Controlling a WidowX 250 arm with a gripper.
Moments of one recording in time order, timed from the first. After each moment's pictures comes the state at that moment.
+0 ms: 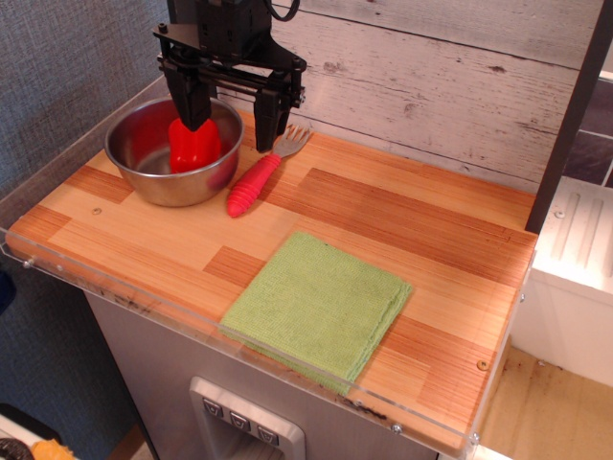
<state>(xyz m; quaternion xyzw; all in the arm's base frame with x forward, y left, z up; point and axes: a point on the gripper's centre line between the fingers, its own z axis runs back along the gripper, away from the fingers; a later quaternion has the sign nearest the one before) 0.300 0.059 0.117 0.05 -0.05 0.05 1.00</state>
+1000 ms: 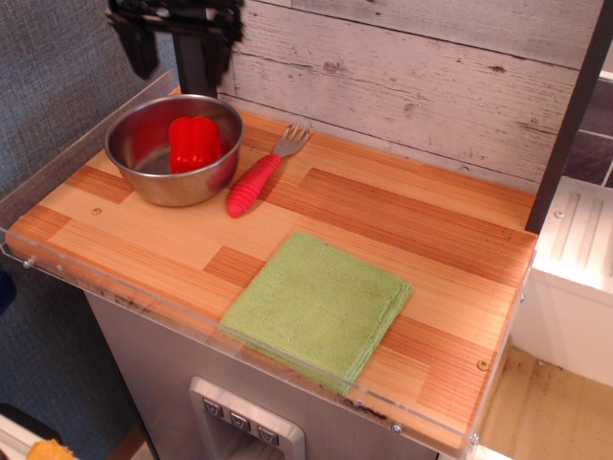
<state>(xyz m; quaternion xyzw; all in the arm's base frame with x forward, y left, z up) 0.339 0.145 0.123 0.05 -0.07 0.17 0.98</state>
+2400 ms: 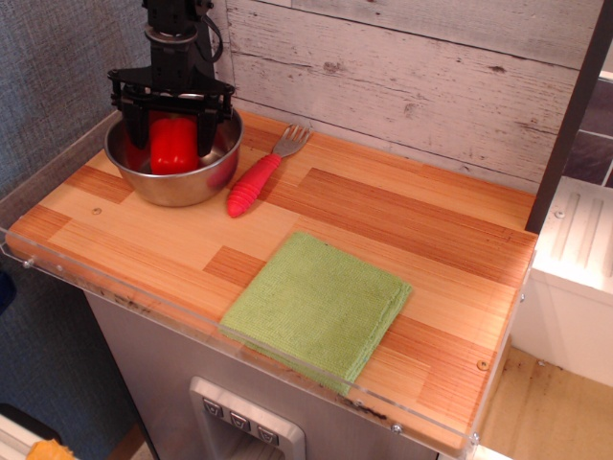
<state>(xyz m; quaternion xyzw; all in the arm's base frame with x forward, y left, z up) 0.348 0.172 0.038 0.10 -0.02 0.25 0.96</state>
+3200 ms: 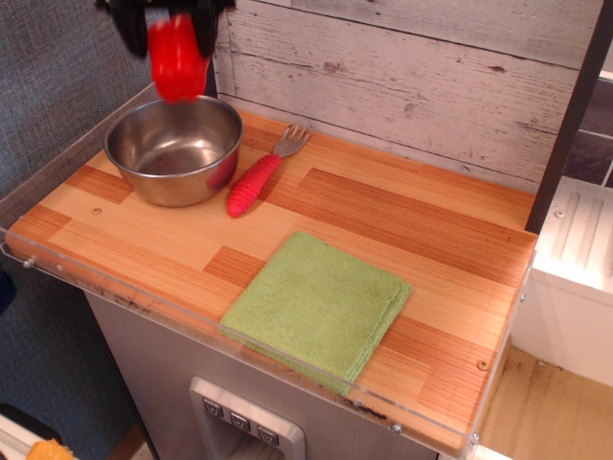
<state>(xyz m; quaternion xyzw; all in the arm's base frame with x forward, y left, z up) 0.343 0.136 0.154 0.04 -0.13 0.24 0.96</state>
